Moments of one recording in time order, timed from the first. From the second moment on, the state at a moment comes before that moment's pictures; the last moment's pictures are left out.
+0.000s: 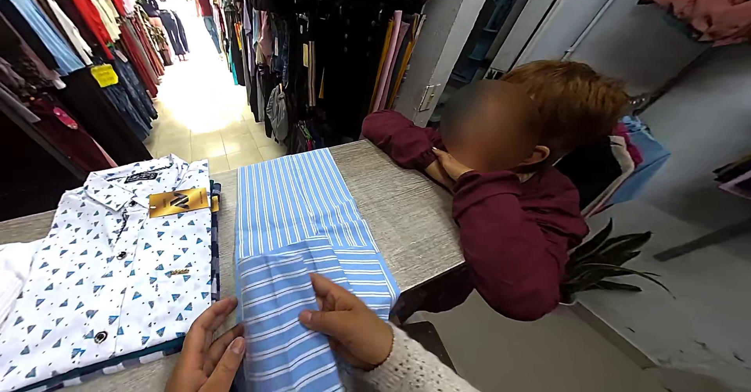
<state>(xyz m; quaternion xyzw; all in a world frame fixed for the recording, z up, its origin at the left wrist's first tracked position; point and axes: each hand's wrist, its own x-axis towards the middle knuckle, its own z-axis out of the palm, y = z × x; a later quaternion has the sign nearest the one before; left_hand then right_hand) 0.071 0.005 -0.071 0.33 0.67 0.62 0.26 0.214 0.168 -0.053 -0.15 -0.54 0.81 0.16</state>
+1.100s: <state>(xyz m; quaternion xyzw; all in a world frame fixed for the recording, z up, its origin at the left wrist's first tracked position) 0.077 0.004 -0.078 0.24 0.50 0.71 0.43 0.241 0.171 -0.015 -0.08 -0.85 0.49 0.19</state>
